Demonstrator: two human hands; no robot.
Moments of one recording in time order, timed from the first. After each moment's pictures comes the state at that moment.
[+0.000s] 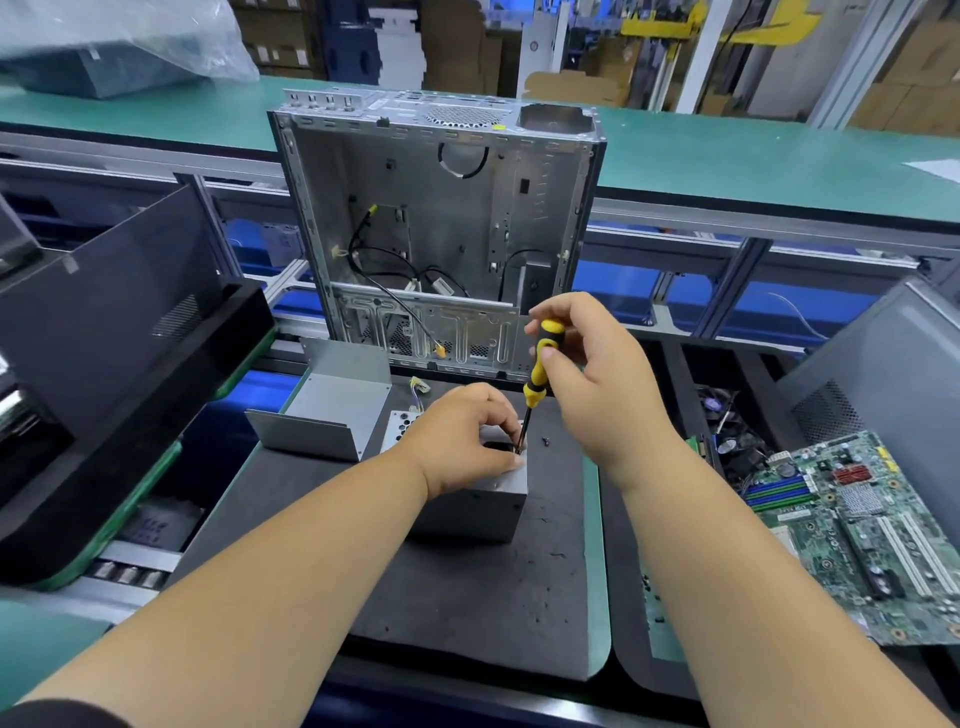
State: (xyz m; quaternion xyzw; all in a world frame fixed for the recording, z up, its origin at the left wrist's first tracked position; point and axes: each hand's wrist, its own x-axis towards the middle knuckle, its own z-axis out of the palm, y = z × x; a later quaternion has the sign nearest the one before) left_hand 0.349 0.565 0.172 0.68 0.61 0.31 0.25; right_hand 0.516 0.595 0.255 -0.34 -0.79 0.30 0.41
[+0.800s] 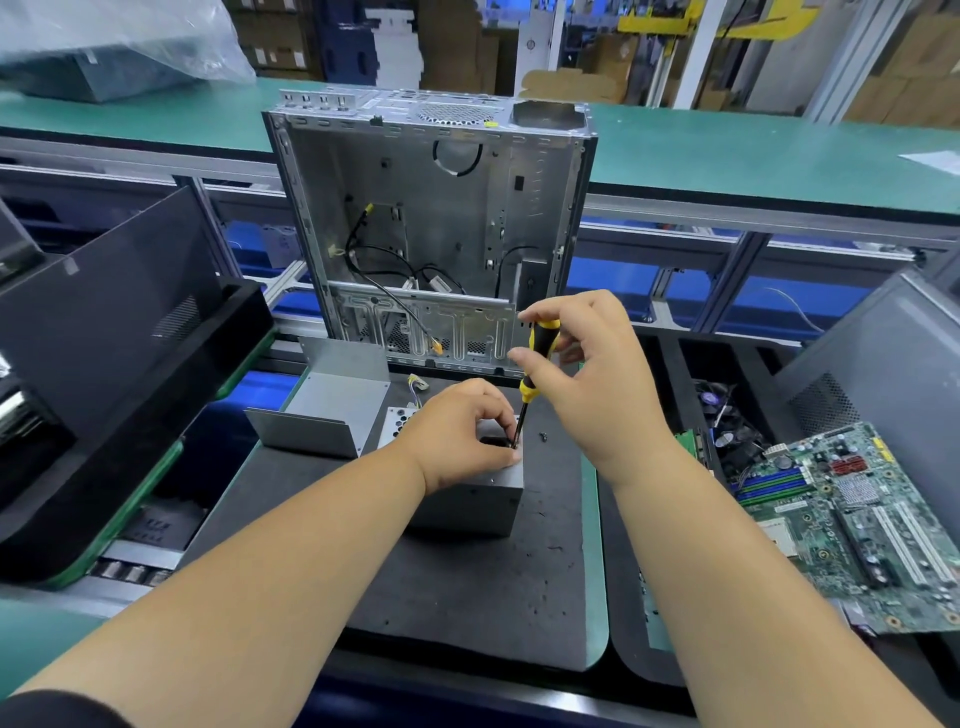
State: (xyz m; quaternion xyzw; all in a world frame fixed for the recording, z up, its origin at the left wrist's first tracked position) left_hand 0.353 0.562 0.174 0.68 0.61 0.32 0.26; right_hand 0.521 0.593 0.251 -0.34 -0.80 0.23 0.44
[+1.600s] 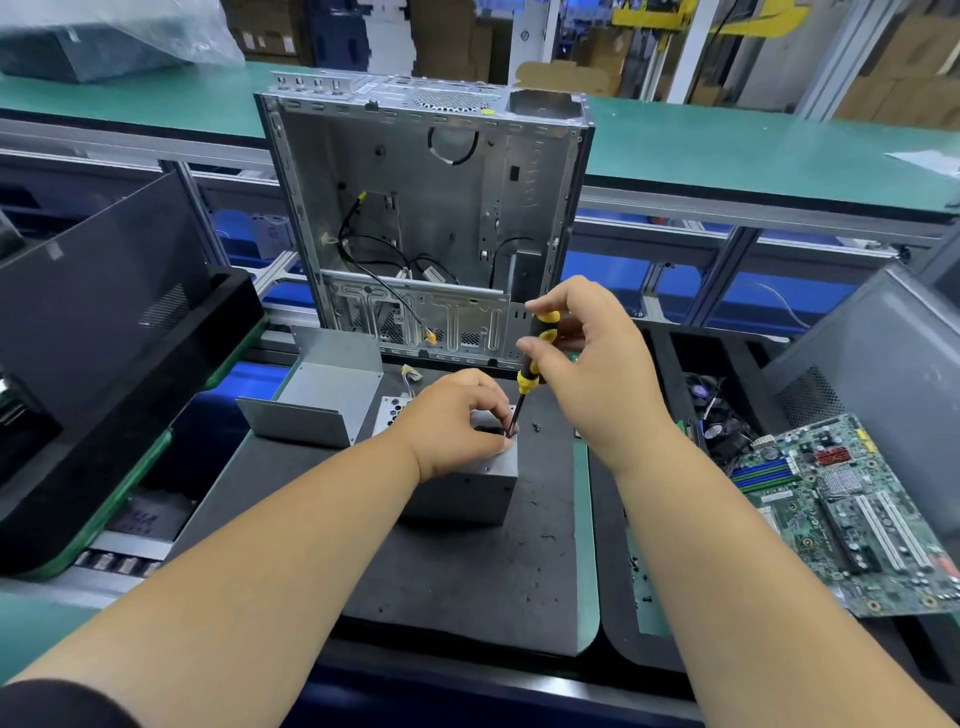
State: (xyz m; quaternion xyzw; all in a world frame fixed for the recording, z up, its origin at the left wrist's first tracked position) left_hand 0.354 0.558 0.179 0.67 0.61 0.33 0.28; right_hand 0.522 0.590 0.255 -0.35 -0.79 0.26 0.44
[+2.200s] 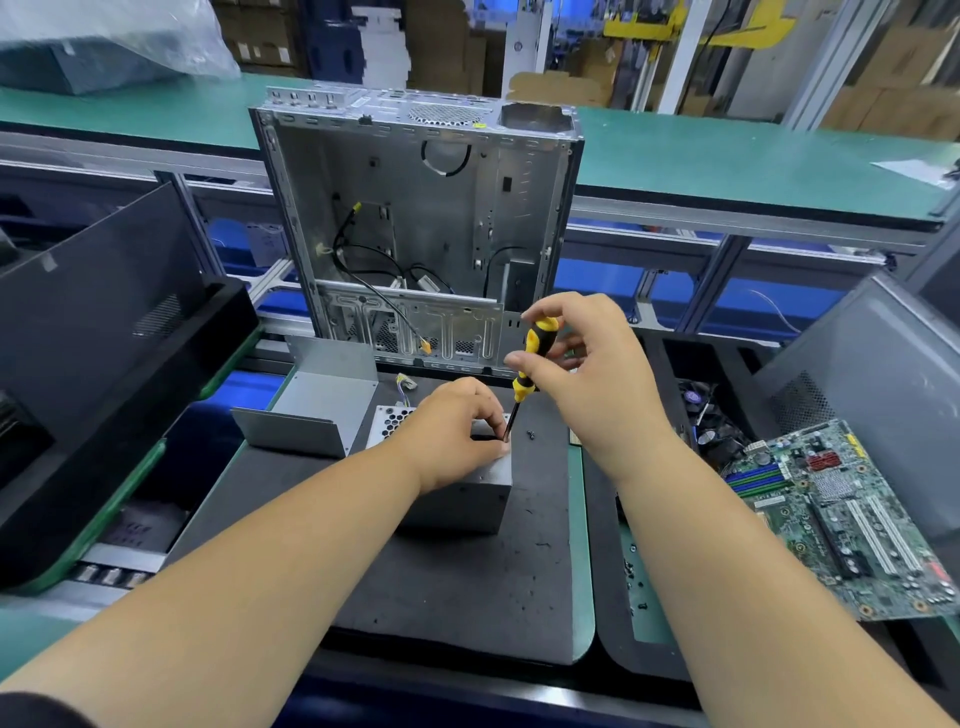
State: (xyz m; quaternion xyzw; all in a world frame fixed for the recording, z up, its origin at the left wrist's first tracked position) left_hand 0.358 0.560 0.175 0.67 0.62 0.32 0.24; right_hand 0.528 0.594 0.254 -0.37 -0.79 0.25 0.43
